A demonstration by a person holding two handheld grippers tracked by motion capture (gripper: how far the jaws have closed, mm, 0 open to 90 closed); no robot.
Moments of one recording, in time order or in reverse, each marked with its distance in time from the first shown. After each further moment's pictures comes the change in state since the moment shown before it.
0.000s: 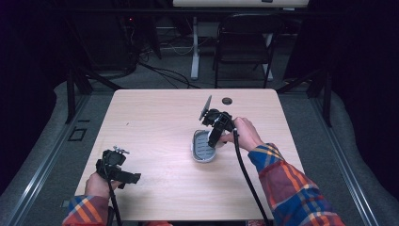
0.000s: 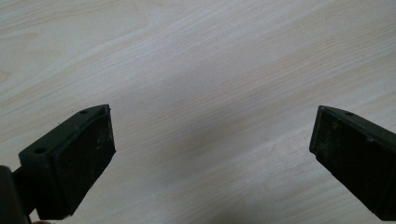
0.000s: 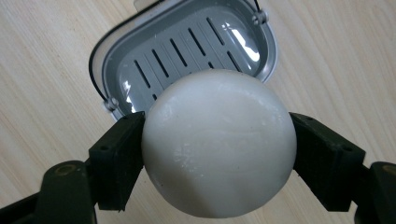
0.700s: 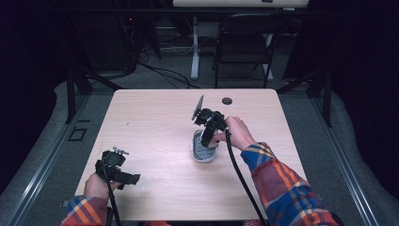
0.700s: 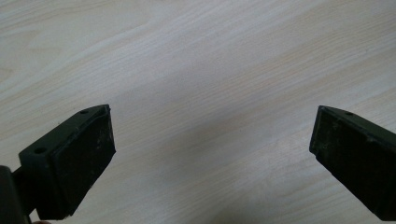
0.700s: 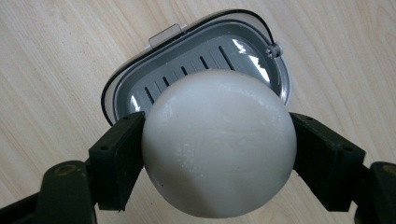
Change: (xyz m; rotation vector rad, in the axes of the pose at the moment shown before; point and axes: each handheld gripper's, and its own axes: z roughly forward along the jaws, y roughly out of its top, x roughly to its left) left arm 0.000 -0.002 0.000 0.002 0.003 0.007; right arm 0.007 0.021 0.009 -0.002 0.012 -0.017
